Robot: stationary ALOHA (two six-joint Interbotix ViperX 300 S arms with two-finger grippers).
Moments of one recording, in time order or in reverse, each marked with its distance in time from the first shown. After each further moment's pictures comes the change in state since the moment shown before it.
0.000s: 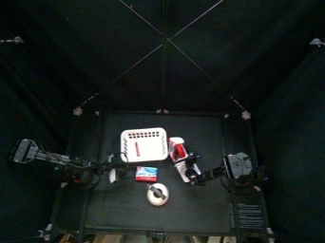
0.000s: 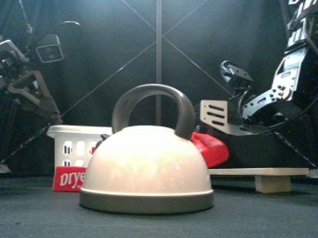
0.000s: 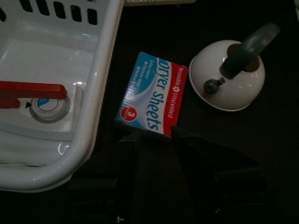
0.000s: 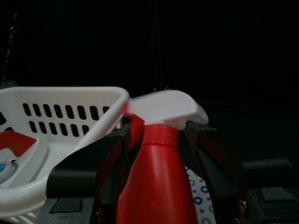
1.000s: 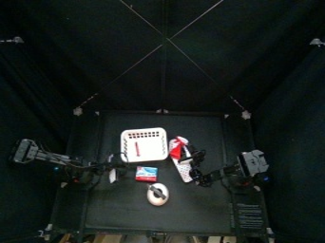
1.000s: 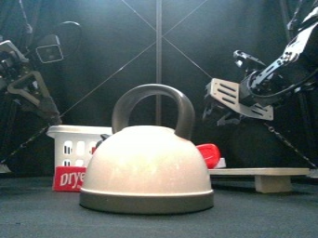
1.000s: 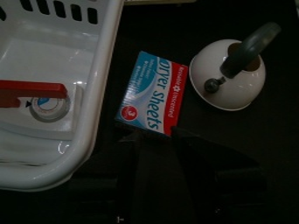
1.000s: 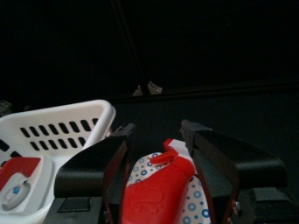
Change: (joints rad) left arm 0.000 0.000 0.002 0.000 0.000 0.000; right arm 0.049 -0.218 0.051 0.184 -0.078 -0.003
